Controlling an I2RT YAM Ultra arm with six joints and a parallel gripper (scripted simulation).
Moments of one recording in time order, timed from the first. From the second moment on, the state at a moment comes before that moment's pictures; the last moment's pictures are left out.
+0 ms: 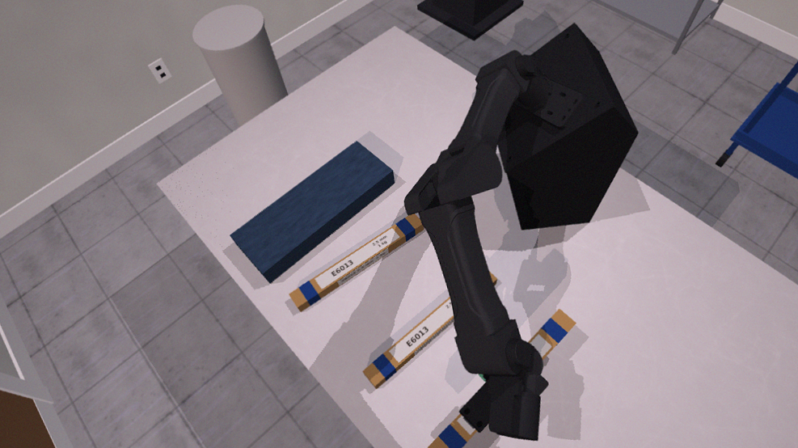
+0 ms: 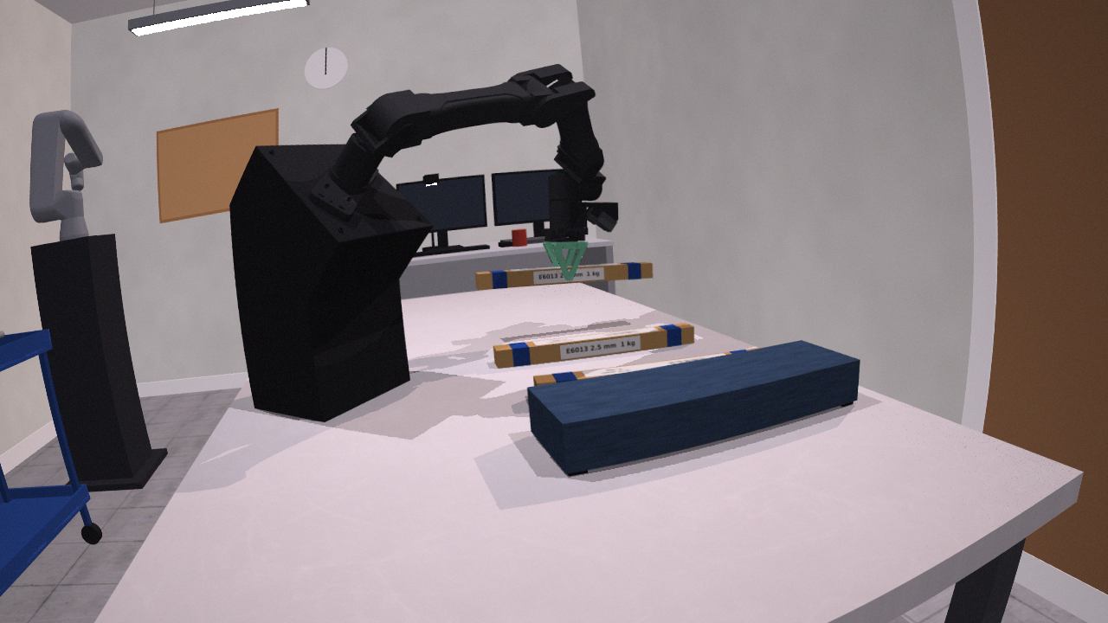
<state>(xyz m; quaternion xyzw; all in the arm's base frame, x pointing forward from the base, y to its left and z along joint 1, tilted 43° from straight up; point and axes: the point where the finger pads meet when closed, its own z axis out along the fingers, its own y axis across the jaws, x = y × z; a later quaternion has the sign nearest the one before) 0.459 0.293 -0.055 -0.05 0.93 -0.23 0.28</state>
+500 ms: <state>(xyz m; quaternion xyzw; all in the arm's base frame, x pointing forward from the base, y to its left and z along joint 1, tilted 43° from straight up) 0.446 0.300 -0.040 -0.05 0.93 -0.23 0.28</state>
